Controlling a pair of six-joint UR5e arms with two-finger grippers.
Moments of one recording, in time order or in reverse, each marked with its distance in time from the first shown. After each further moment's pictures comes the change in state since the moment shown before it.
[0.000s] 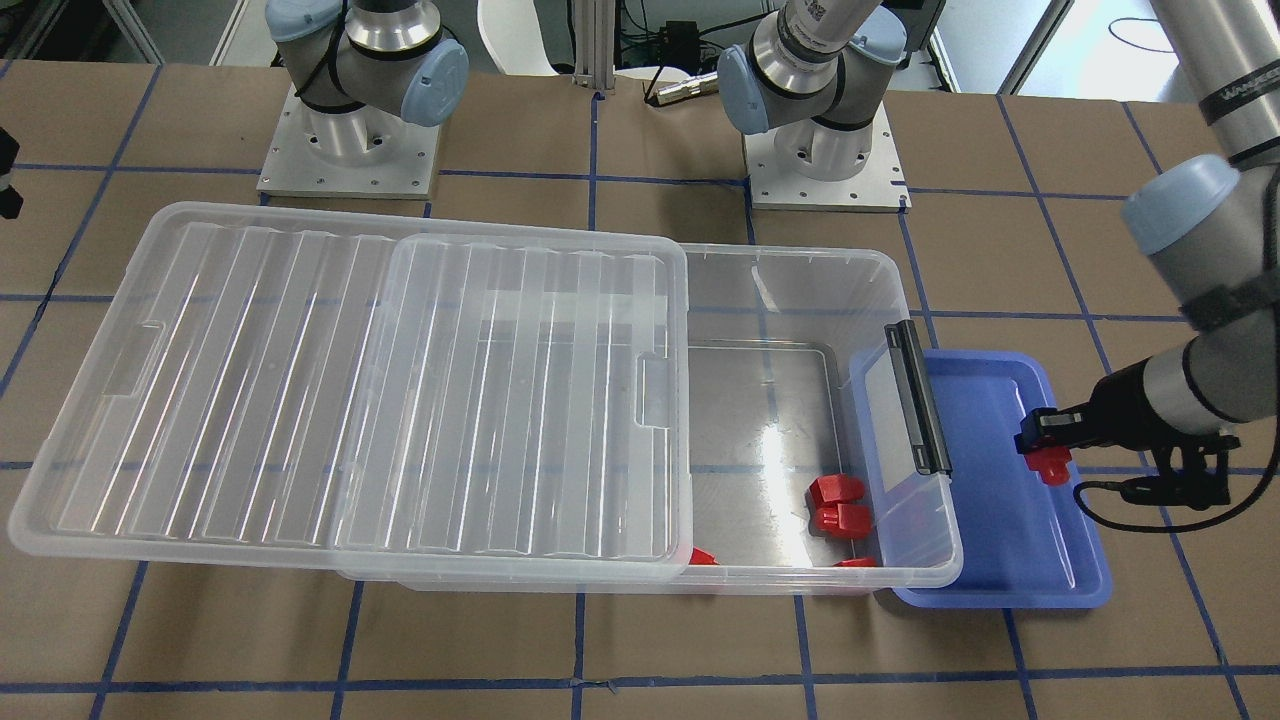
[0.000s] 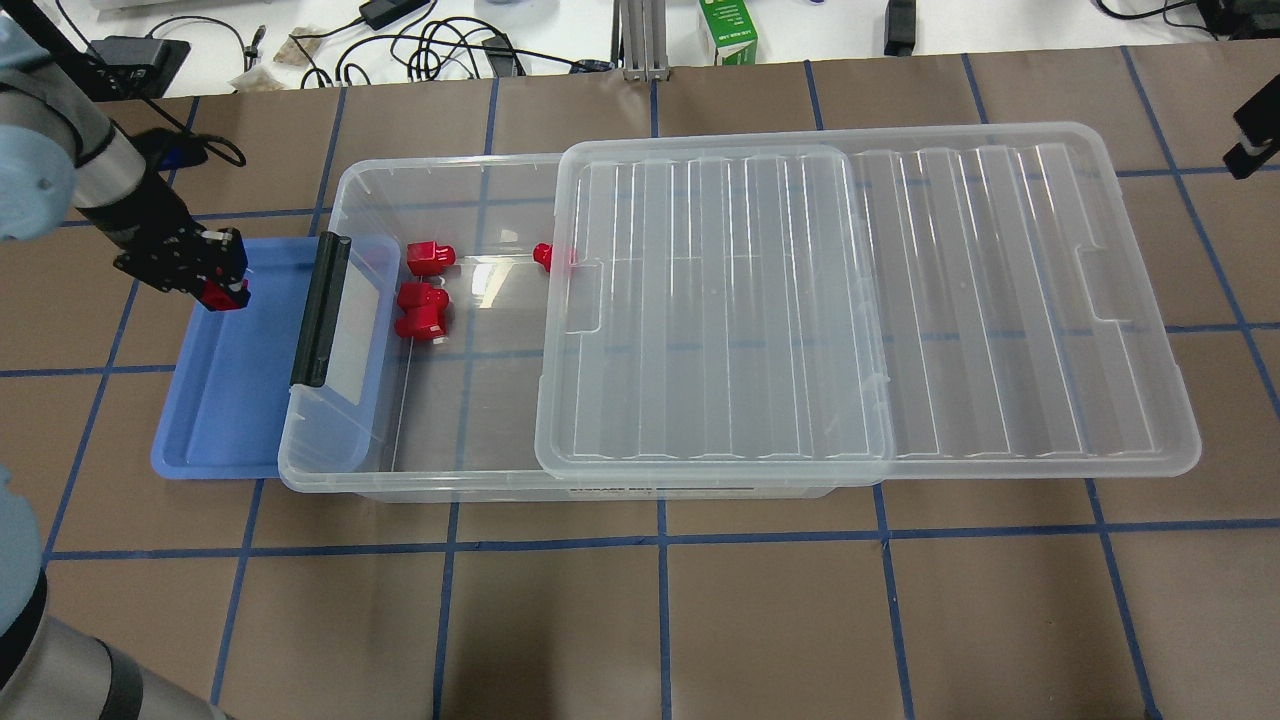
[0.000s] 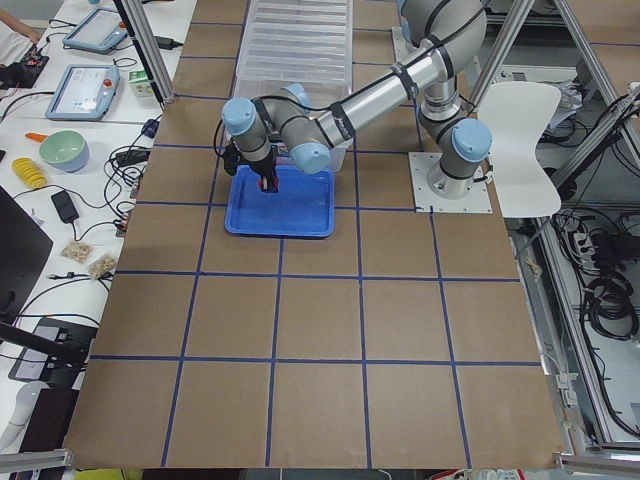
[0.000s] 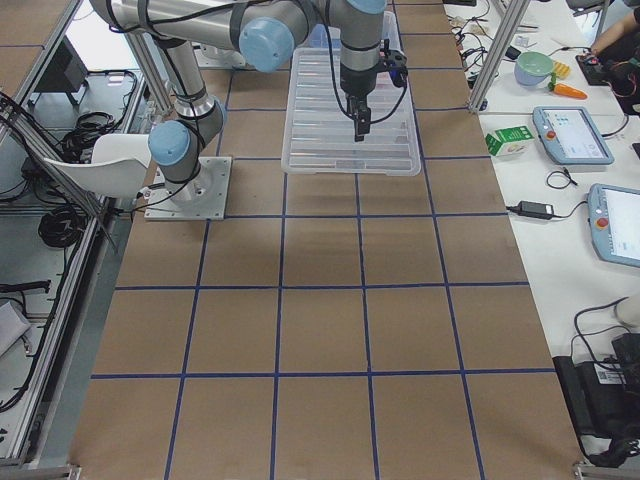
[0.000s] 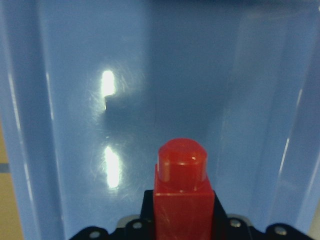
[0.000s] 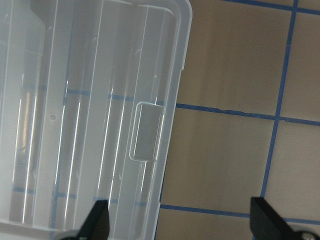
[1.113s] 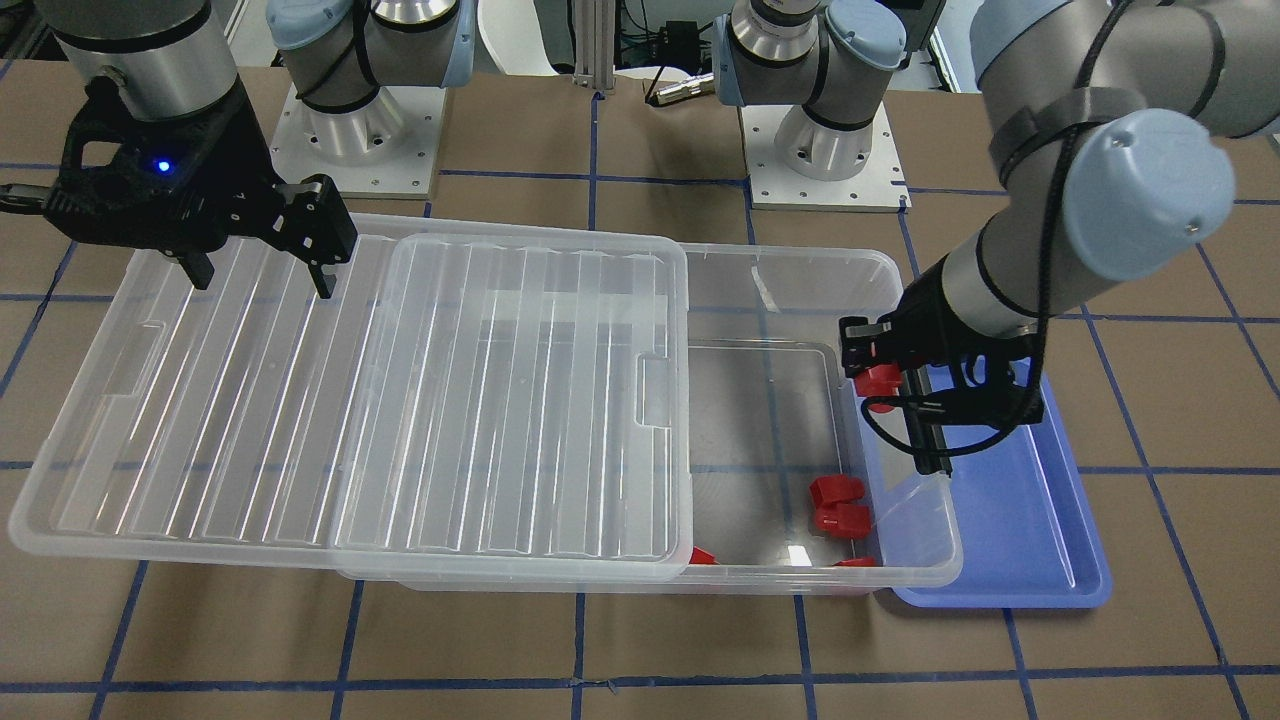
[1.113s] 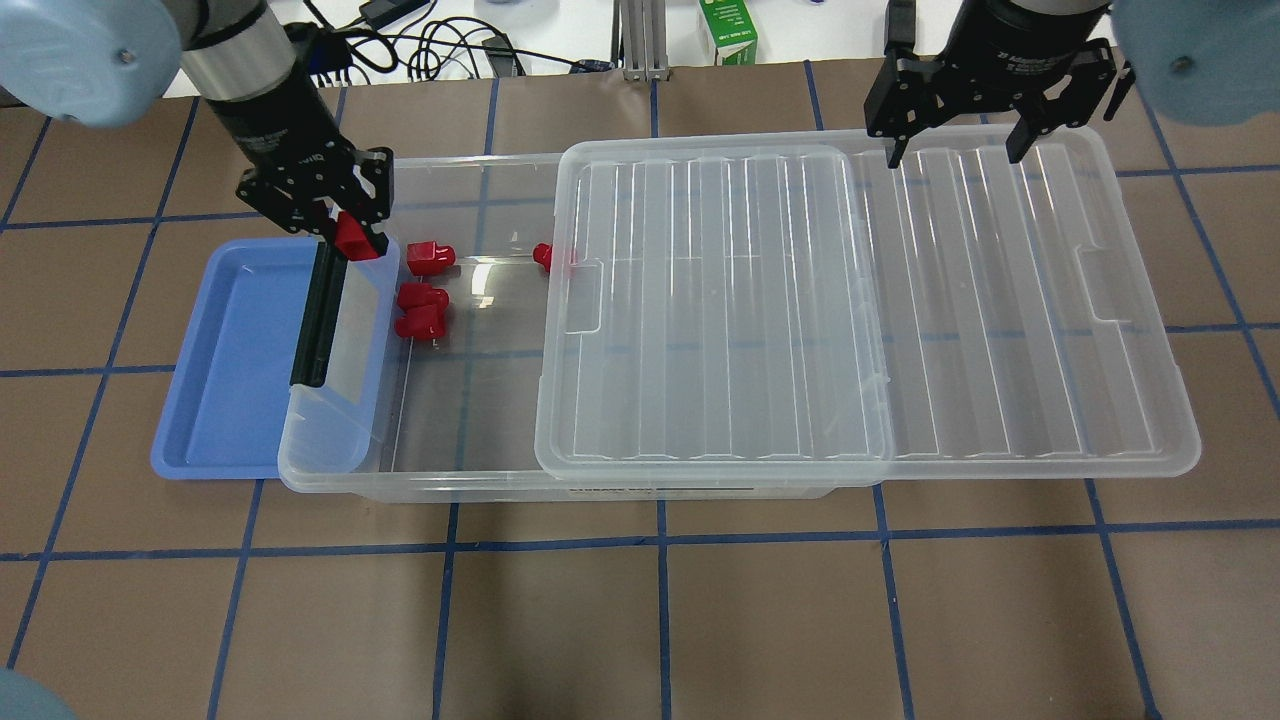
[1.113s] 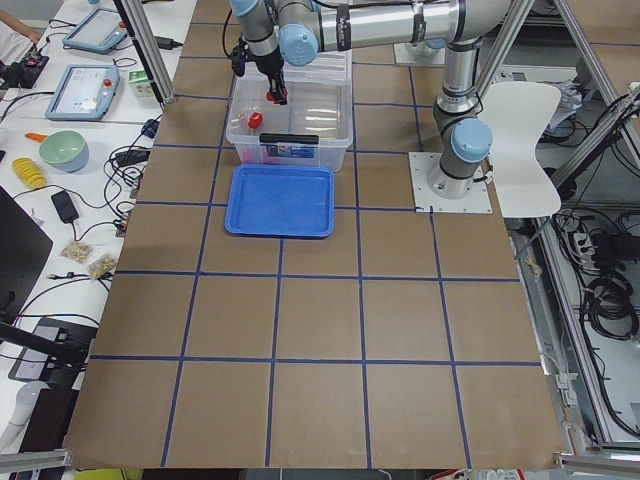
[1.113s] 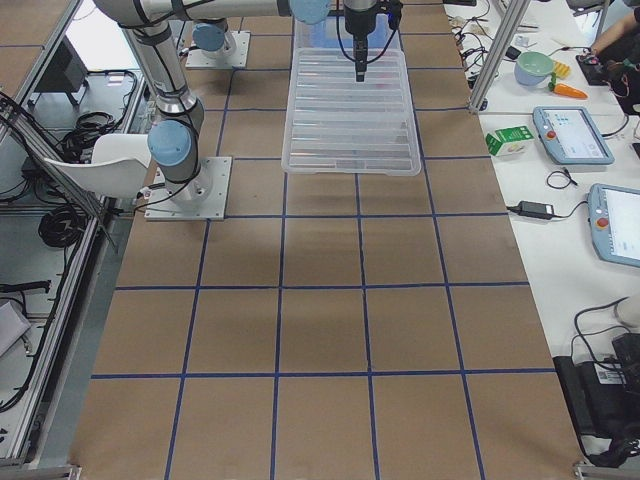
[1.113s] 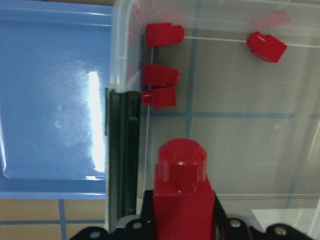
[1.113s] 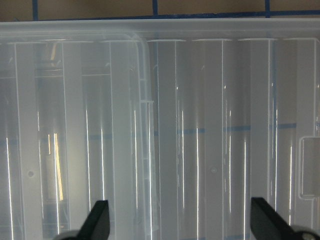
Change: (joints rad) left arm -0.356 0.111 0.039 -0.188 -0.059 -0.364; right arm 0.493 0.099 0.012 -0.166 -0.070 0.664
